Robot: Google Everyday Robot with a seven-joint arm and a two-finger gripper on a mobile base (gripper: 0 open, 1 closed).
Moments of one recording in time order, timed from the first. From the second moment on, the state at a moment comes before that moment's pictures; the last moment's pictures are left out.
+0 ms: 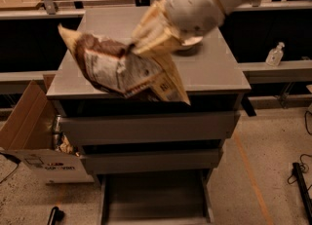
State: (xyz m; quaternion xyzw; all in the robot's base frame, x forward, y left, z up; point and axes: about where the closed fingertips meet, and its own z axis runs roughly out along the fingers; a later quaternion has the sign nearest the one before) arm 0.490 0.026 1.029 -0.76 0.48 0.19 0.40
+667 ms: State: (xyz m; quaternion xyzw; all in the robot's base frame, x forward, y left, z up) arm 0.463 -0.011 1.015 -0.77 0.44 0.23 0.39
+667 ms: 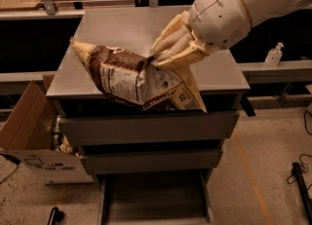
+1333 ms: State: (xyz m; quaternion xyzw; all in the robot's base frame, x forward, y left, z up) arm 0.456 0.013 0.934 -0.73 0.44 0.28 0.44
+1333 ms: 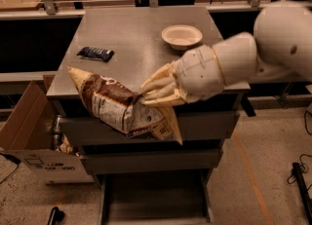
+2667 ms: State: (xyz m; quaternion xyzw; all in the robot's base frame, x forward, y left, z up) arm 0.347 0.031 0.608 -0.57 0.50 0.48 0.45
